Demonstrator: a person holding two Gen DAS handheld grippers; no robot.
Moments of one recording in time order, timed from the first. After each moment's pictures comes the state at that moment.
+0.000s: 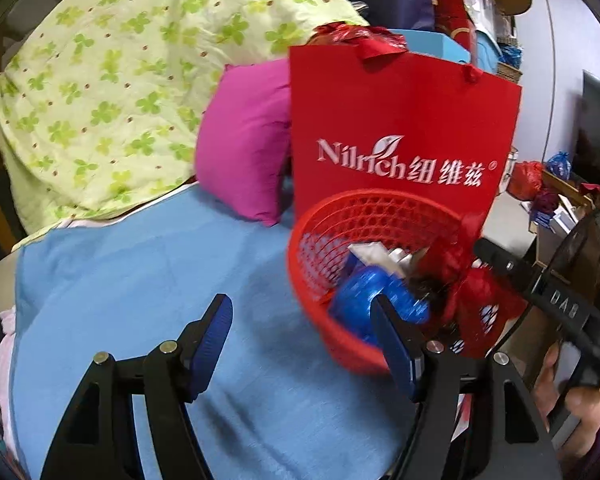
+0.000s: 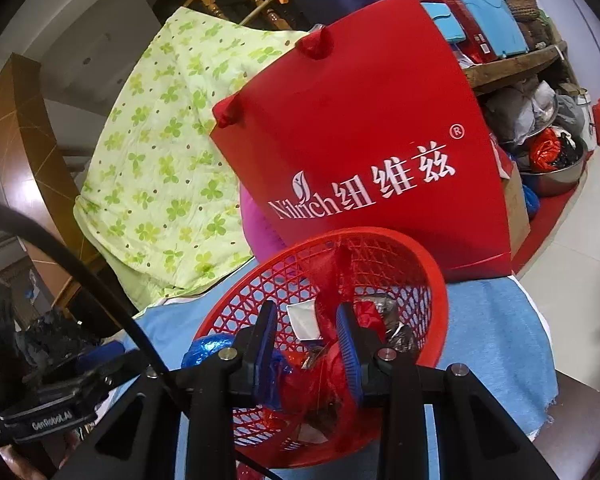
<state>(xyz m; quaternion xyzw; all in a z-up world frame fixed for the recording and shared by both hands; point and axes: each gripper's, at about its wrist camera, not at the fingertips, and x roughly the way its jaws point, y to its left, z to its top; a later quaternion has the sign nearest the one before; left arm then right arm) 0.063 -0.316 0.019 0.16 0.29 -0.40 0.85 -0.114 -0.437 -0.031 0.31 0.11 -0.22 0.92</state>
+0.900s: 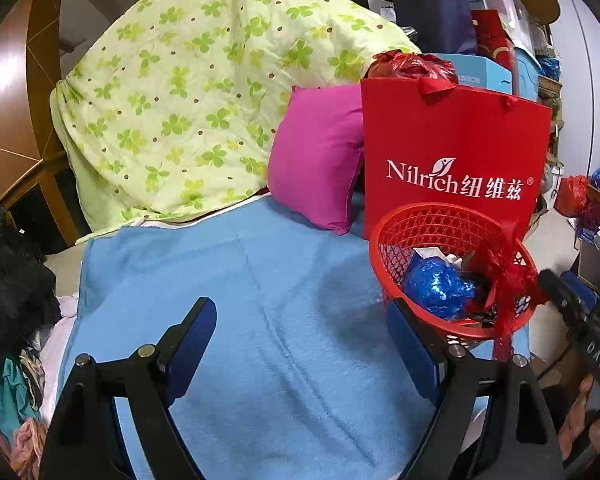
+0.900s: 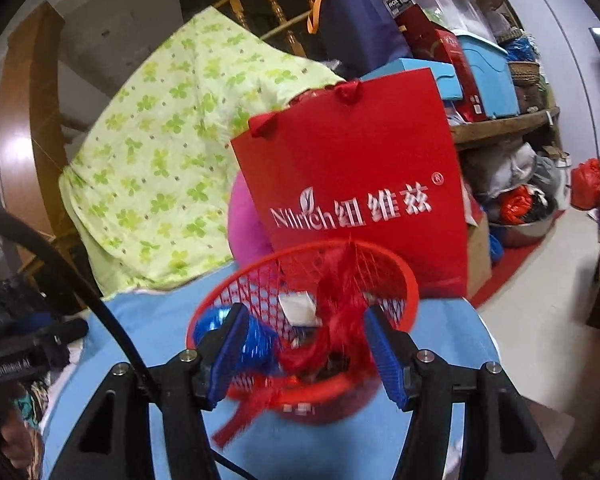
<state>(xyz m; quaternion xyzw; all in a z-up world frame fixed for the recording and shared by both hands) 0.043 -0.251 0.047 0.16 0.24 -0.31 0.90 -0.146 -0.363 -0.011 0.22 0.11 -0.30 0.92</state>
